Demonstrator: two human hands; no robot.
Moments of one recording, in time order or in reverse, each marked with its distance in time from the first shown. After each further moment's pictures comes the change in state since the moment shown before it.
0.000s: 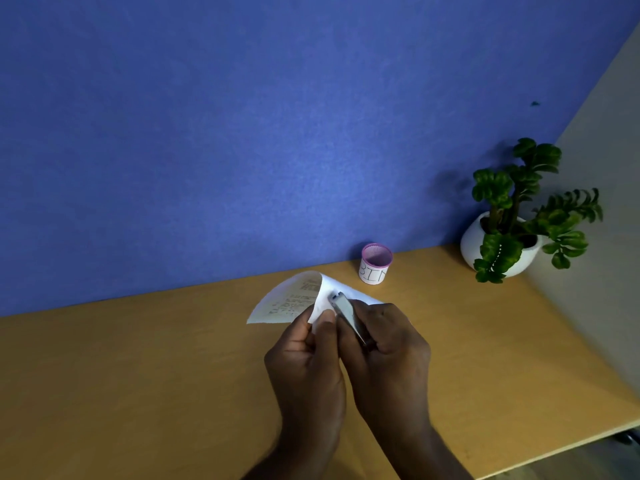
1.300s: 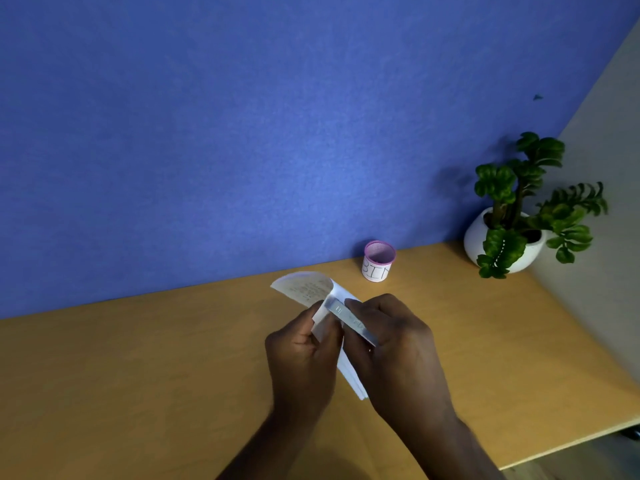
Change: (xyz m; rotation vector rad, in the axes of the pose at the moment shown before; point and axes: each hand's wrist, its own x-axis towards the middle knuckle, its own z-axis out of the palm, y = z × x) left_hand 0.024 -0.021 -0.016 0.249 -0.160 0.336; right_hand 0.009 -0.006 -0.020 -0.158 -0.199 -0.094
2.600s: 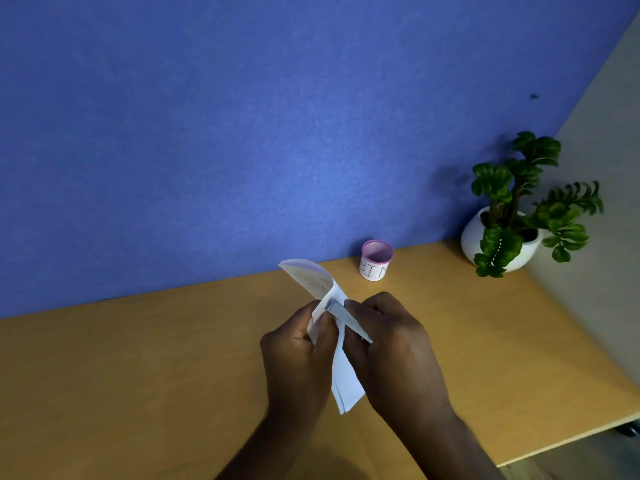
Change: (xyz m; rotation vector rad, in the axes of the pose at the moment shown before) left_hand -0.001 0.007 -0.004 0.113 -0.024 -0.029; right_hand 0.001 0.005 0.002 -0.082 -0.076 0.005
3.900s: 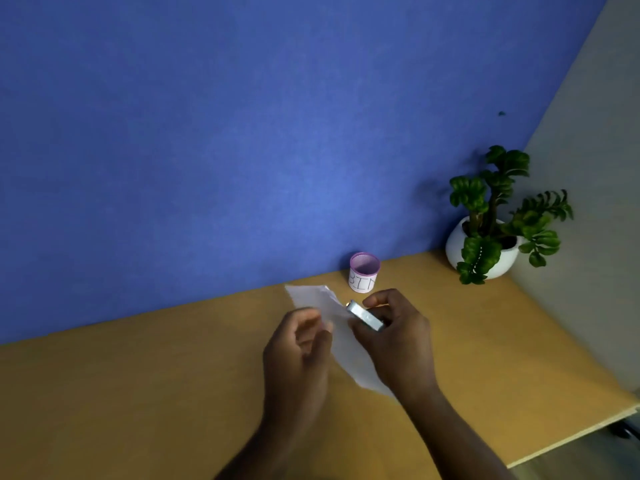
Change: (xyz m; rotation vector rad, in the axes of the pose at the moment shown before) left_hand 0.007 -0.011 0.012 -0.064 -0.093 -0.161; right_hand 0.018 0.051 0.015 0.368 0.164 0.447
